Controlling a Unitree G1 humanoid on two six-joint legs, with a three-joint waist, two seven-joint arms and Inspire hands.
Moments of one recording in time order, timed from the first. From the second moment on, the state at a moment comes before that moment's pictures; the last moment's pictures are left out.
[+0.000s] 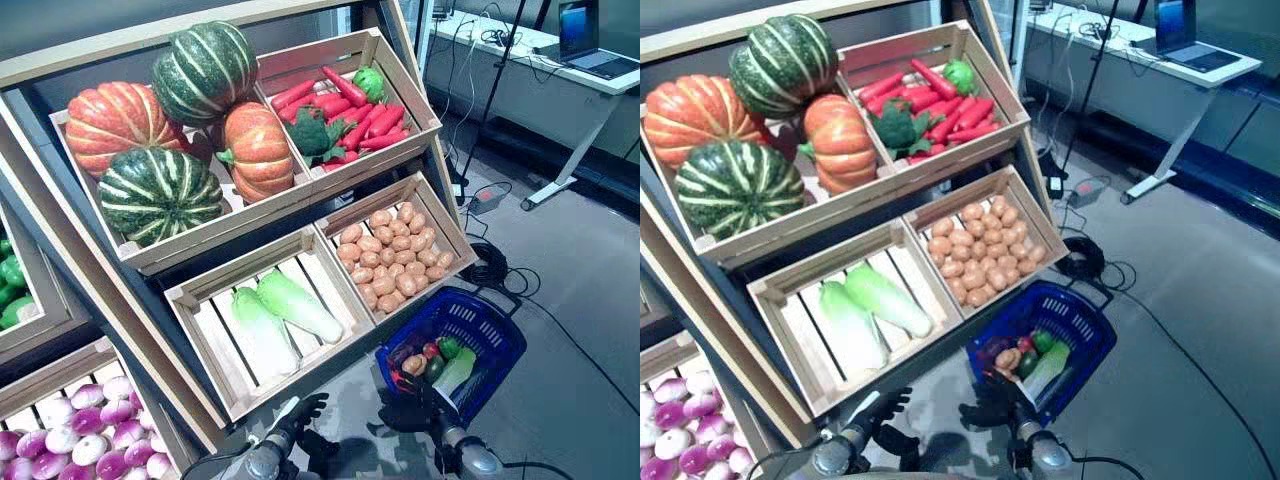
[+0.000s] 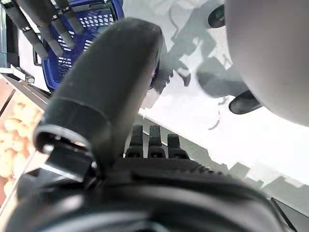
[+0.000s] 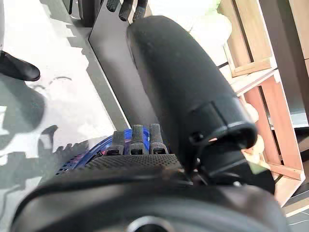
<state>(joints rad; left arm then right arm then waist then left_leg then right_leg) -0.04 0.22 -0.55 1.07 -0.05 -0.30 0.03 -0.02 -0.21 0.41 1.05 0.44 -0.40 0.14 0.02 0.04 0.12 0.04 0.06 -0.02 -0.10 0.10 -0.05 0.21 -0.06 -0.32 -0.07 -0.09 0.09</state>
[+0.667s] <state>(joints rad) -0.04 0.22 -0.58 1.07 -0.05 -0.30 0.02 -0.02 -0.21 0.41 1.06 0.44 -0.39 0.03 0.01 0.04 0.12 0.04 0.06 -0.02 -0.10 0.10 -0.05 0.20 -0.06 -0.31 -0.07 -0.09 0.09</state>
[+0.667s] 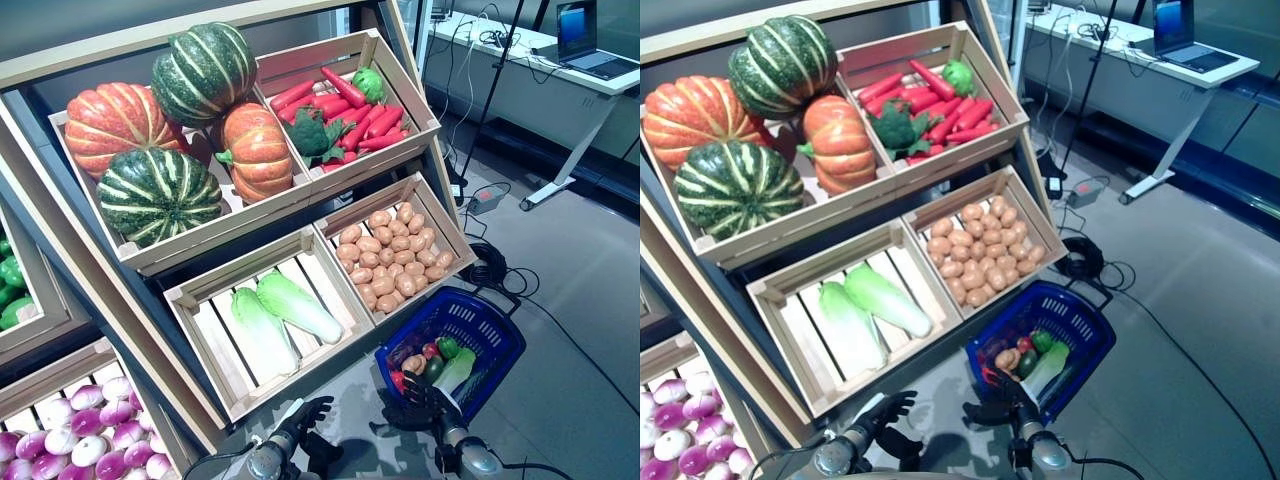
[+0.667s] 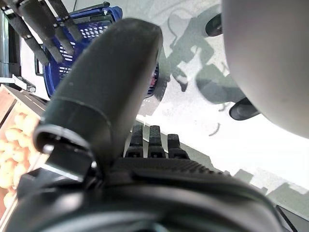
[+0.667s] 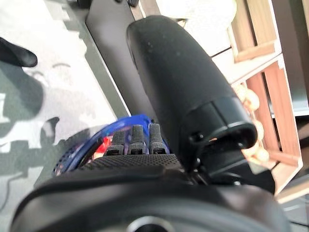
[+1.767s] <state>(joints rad) -0.13 0.51 -0.41 0.55 0.55 -0.47 0.64 0.04 -0.30 0.32 0.94 0.45 -0.34 0.00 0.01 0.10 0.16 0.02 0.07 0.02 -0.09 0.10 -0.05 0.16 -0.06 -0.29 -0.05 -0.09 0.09</state>
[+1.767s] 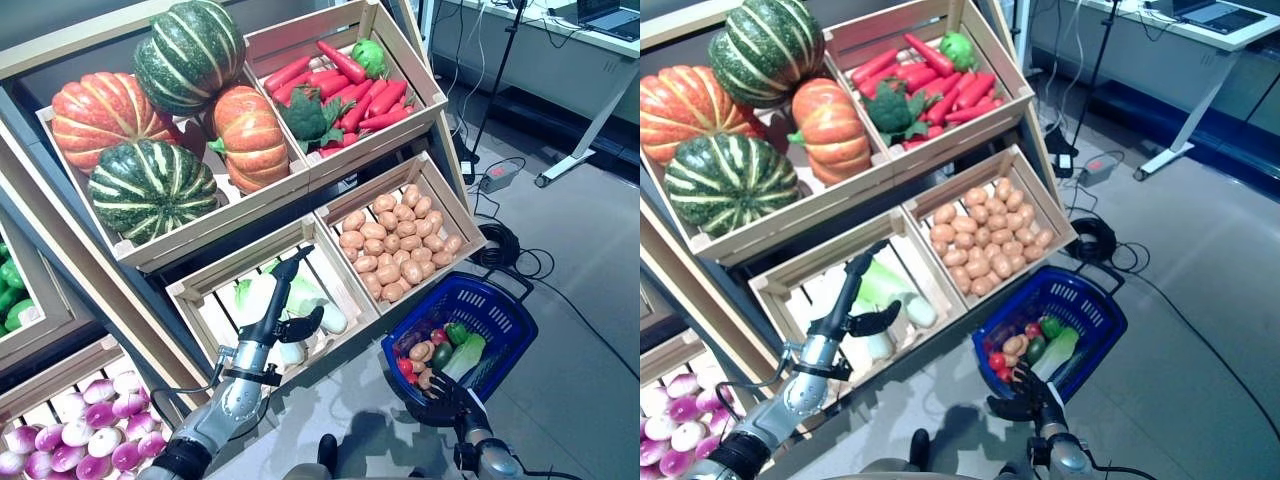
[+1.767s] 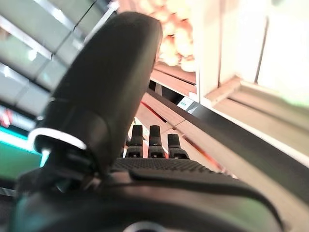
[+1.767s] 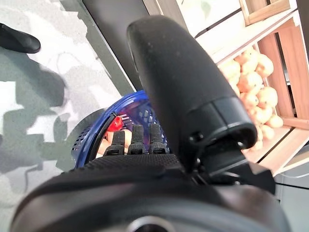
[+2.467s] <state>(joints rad) -0.68 0.82 -0.70 0.83 0.70 -0.13 0.67 -0.29 -0.52 0.38 0.80 0.52 -0.32 0.06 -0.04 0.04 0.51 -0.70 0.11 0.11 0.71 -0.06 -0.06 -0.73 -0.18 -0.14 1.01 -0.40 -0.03</state>
